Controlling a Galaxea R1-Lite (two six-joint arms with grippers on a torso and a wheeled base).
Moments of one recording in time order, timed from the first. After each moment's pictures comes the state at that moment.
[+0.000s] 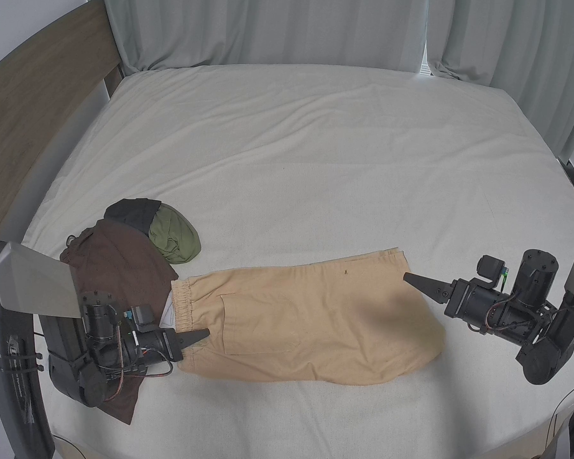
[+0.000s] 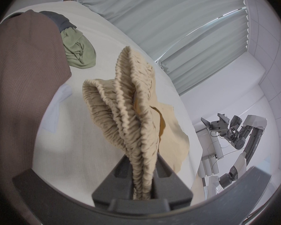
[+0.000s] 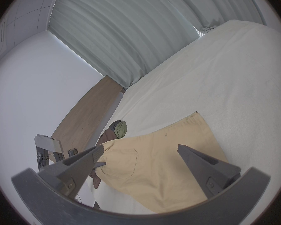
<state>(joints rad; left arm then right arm) -0.14 2.31 -0.33 -1.55 -0.65 -0.43 0.25 1.99 -0.29 -1.54 0.45 0.55</state>
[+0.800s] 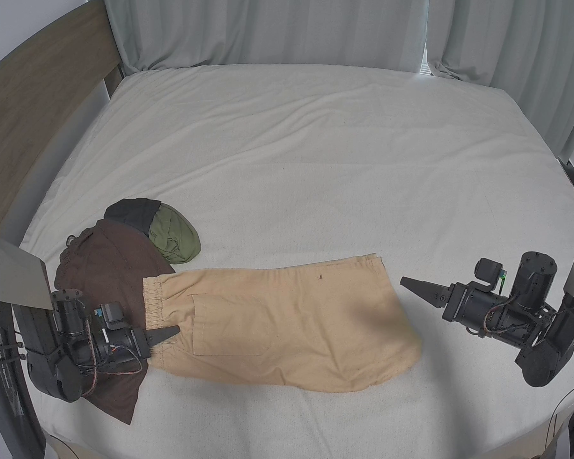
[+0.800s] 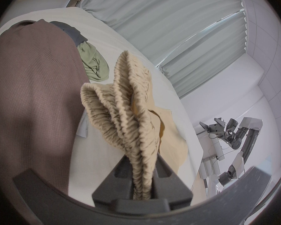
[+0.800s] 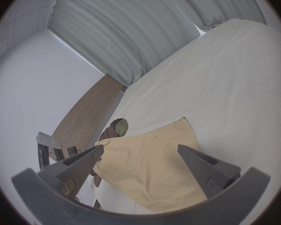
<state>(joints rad) 0.03 2.26 -0.26 -1.55 -0.78 -0.35 0.26 1.99 -0.28 -1.54 0.45 0.54</state>
